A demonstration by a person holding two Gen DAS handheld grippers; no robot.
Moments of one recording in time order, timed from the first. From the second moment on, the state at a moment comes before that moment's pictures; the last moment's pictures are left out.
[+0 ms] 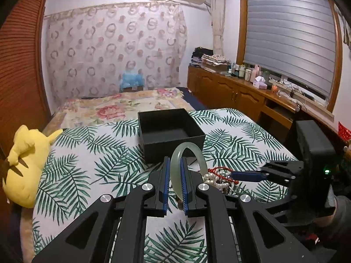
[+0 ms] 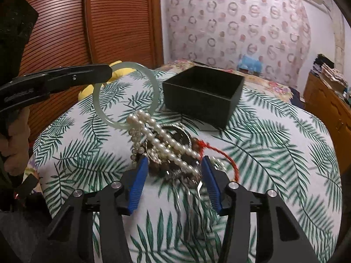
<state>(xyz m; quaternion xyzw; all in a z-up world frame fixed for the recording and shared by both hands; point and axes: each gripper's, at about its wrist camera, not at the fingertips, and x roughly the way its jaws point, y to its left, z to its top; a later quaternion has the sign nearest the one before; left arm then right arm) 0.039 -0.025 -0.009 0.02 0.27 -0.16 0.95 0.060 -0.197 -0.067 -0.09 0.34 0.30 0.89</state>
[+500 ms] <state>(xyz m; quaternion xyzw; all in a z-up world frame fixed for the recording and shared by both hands) 0.044 -0.007 0.000 0.02 0.26 -0.14 0.95 0.084 -0.192 -0.033 -0.10 0.31 0.29 0.90</state>
